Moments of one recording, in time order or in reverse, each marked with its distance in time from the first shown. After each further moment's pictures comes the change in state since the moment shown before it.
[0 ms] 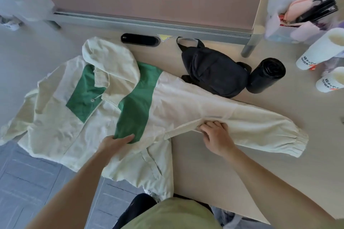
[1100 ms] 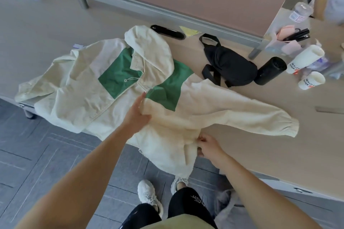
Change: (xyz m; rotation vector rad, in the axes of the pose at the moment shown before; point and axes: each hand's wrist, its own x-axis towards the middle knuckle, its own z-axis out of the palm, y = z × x) left_hand -0.021 -0.083 -0.068 -0.247 -0.178 0.654; right_hand -0.106 -0.222 0.032 0.892 -0.195 0.715
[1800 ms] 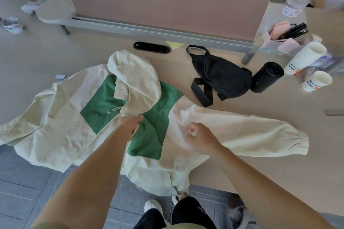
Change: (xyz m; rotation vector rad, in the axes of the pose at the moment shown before) left_hand 0.123 0.032 0.027 -0.194 0.200 -0.507; right_hand 0.073 -0.089 -0.051 -0.576 0.001 -0.355
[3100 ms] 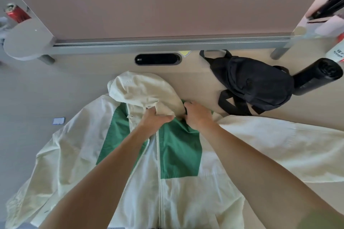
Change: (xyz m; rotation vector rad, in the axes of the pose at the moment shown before) left_hand 0.085 0.145 0.020 0.512 -0.342 0.441; right_hand 0.229 -0.097 -0.003 -0.332 0.042 0.111
